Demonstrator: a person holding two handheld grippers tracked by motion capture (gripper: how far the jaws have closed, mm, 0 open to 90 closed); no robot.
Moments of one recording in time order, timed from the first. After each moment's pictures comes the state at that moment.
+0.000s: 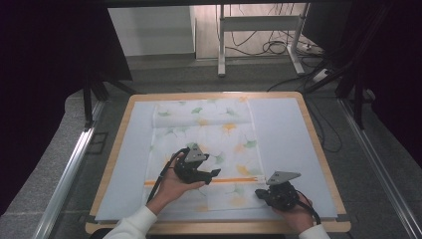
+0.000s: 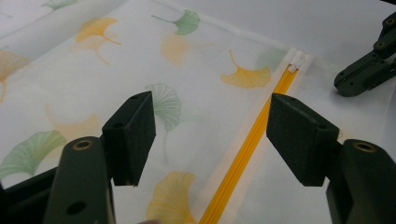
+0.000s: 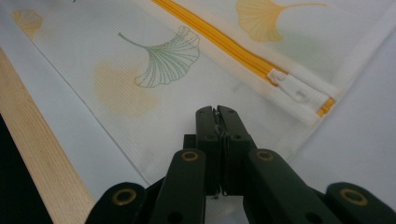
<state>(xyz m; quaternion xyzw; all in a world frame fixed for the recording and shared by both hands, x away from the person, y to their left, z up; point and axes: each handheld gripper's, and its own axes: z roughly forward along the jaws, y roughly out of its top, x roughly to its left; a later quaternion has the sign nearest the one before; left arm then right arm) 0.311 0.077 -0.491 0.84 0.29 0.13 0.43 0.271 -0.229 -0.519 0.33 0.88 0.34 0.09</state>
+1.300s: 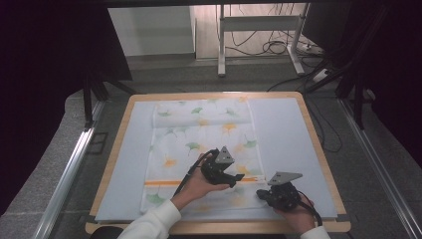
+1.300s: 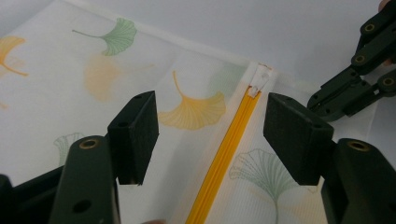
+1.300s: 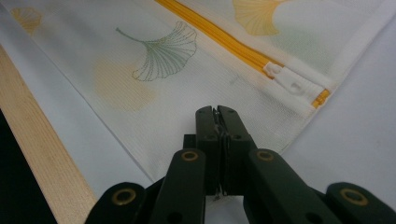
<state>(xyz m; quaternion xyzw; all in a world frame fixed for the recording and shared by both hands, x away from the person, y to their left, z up) 0.324 0.008 -0.501 0.87 0.25 0.09 0.42 0.270 -0.232 -0.519 0.33 0.88 0.34 0.09</state>
